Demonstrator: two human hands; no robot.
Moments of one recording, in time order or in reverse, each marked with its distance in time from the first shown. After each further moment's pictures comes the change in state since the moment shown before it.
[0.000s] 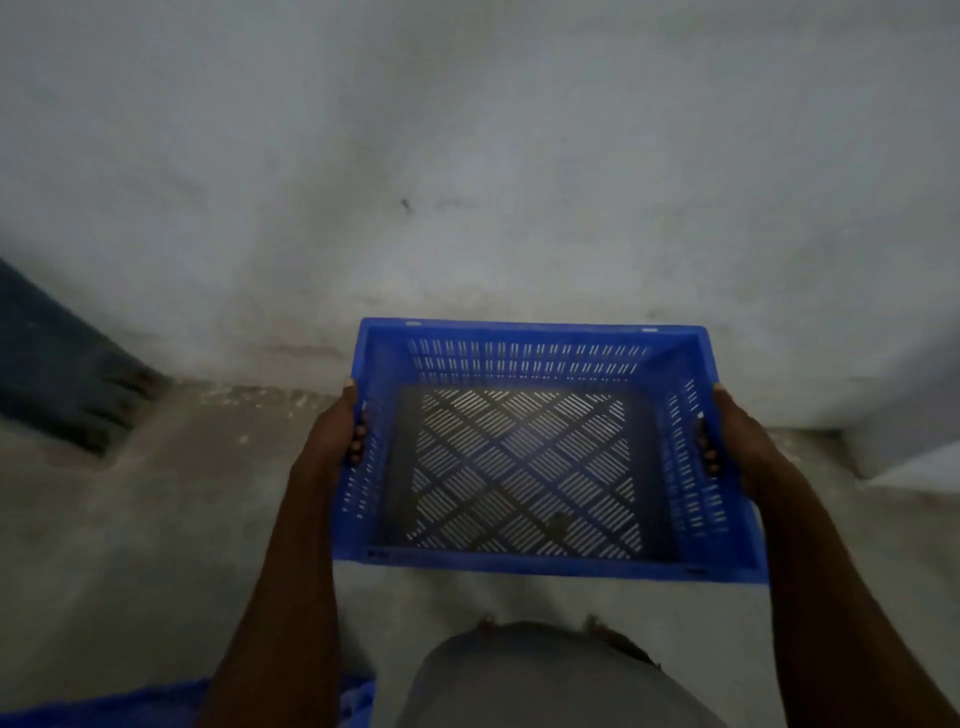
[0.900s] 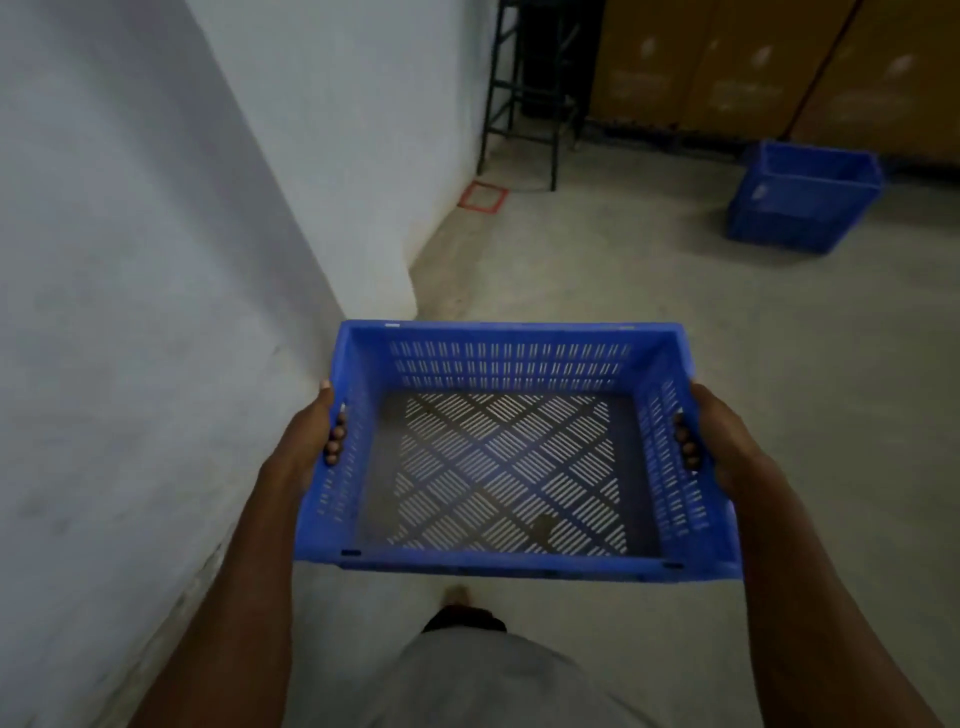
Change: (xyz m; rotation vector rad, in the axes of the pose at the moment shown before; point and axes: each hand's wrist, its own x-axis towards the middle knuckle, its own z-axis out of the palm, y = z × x) left_hand -0.422 -0.115 0.678 0.742 -1.045 0.275; right_hand -0.410 0.419 -0.554 0.805 1.044 0.247
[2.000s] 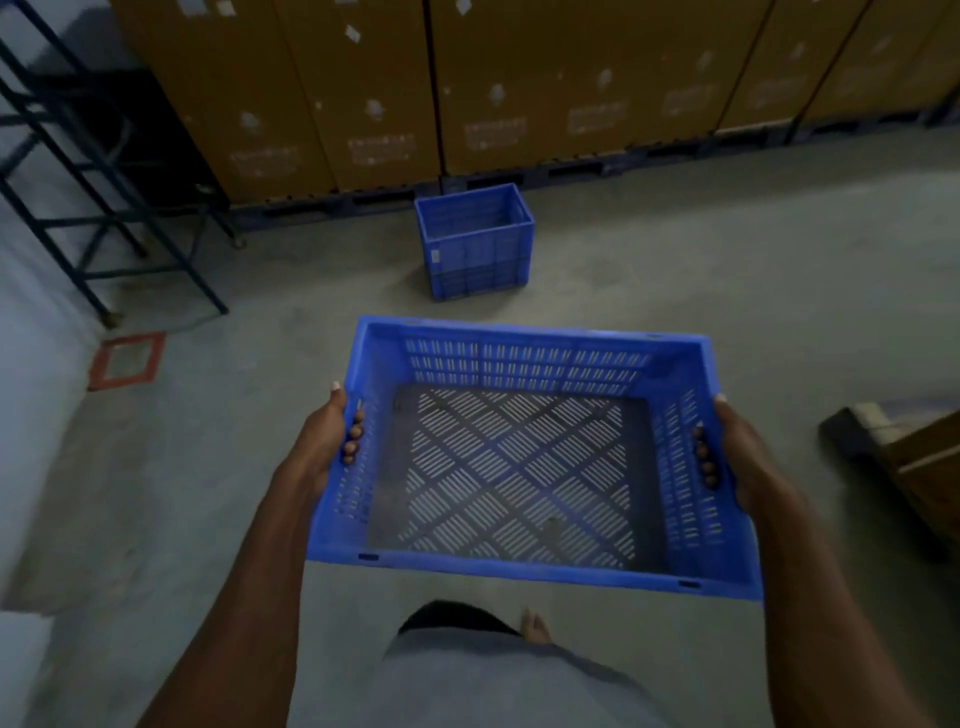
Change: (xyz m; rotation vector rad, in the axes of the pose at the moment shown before) left_hand 0.246 0.403 0.951 0.243 -0.520 0.095; right_hand 0.481 -0.251 -0.628 0.362 0.486 0.130
